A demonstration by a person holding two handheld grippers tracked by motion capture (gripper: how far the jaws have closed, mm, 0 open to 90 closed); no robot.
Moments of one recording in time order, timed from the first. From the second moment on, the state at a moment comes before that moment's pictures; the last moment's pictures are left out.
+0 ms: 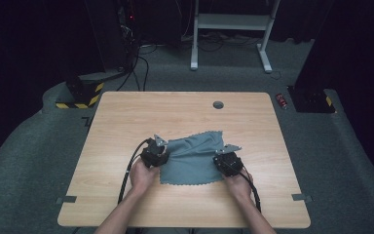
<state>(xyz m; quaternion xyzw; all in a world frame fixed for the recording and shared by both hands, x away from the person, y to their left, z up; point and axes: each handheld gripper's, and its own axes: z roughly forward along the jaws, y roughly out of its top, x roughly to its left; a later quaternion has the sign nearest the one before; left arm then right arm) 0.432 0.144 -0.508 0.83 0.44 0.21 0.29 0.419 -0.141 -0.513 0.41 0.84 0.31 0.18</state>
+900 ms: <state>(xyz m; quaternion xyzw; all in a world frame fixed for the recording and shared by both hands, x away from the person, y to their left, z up) 0.350 0.142 -0.511 0.87 0.35 0.14 0.33 0.357 -0.163 -0.514 0.36 0.86 0.33 0.16</state>
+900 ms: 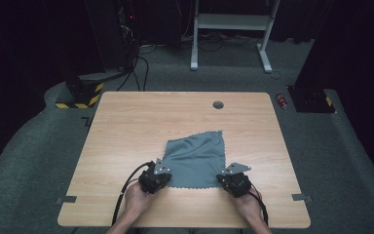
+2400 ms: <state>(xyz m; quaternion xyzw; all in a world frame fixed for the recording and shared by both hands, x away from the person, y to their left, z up) 0.459 0.140 -0.499 0.81 0.45 0.12 0.36 0.390 -0.159 -0.523 0.40 0.82 0.36 0.19</state>
